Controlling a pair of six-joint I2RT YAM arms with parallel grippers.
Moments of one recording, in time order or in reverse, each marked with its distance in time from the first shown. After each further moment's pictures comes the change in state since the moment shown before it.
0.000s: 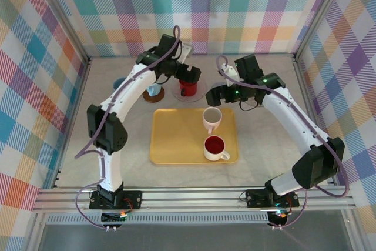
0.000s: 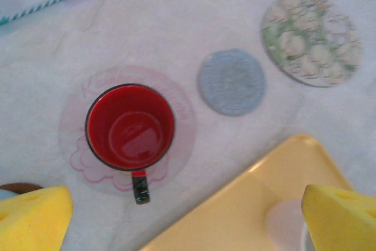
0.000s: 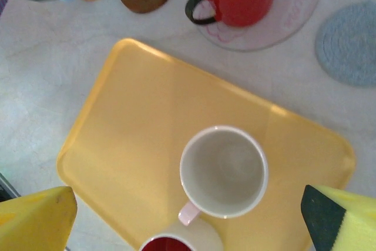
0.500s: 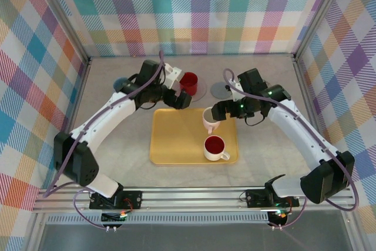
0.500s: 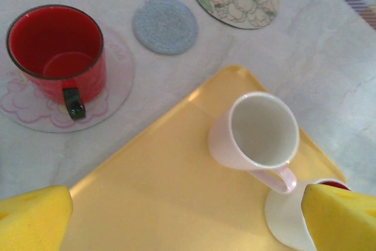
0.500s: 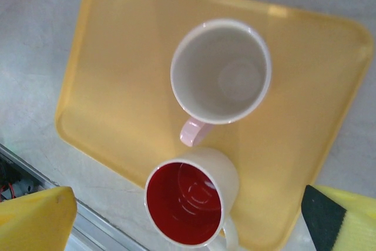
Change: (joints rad) left arm -0.001 -0.457 -0.665 0.262 0.172 0.013; right arm 0.042 -0.141 -0.179 -0.095 0.031 0.142
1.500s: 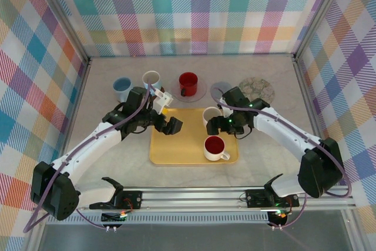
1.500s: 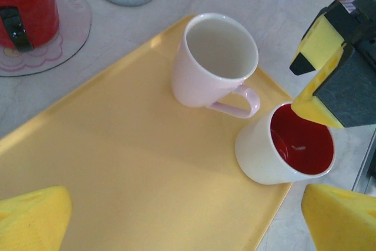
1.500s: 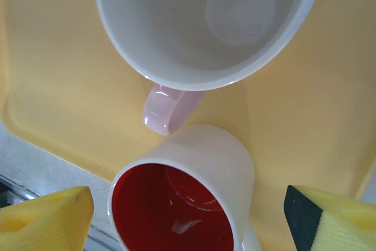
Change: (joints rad) left arm -0.007 -0.283 -0.393 0.124 0.083 0.021; right arm 0.103 0.076 -0.225 0.172 0.042 0.171
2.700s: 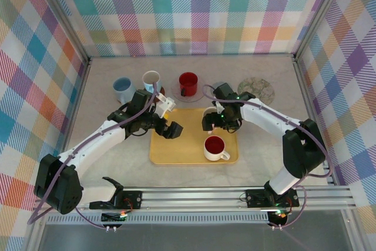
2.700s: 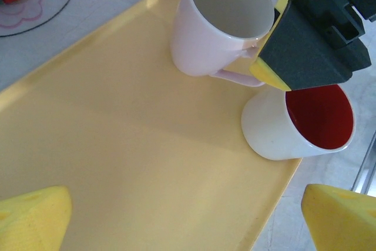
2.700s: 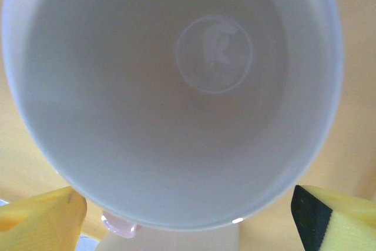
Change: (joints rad) left arm 0.000 0.063 -0.018 -0.026 0.022 0.035; right arm 0.007 0.196 0.106 0.012 0.090 -0.002
